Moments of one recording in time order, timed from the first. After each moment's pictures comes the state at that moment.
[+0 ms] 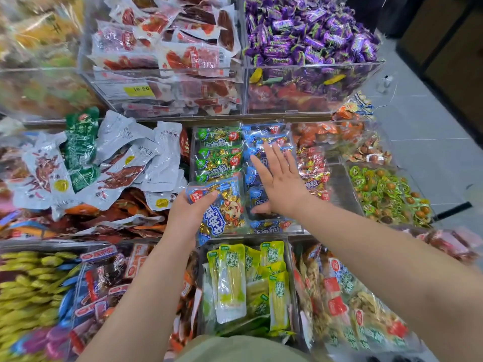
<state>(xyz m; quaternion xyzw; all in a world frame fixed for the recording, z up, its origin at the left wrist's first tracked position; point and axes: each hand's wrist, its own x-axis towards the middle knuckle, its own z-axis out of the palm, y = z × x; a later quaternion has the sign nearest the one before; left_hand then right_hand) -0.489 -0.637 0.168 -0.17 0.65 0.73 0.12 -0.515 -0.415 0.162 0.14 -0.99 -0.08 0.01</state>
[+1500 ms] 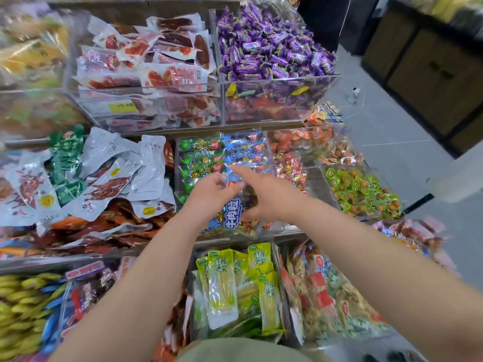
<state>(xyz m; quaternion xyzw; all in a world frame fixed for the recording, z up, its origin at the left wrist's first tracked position) -0.496 -0.582 0.216 0.06 0.82 0.55 0.15 -0.469 -0.418 0.221 0.14 -0.98 0.16 -0.02</state>
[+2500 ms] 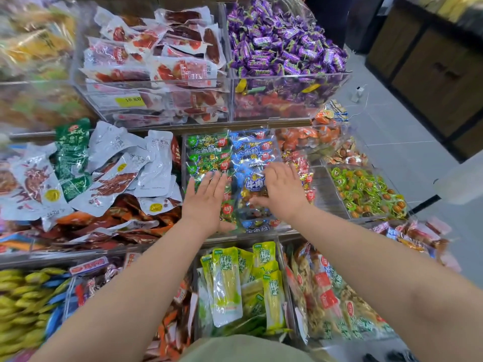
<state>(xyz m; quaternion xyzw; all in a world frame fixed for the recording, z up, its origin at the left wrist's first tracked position) -0.519 -0.611 0.148 0.24 0.96 -0.11 0.07 -0.485 -0.412 0.178 0.03 -1.00 -0.02 0.02</state>
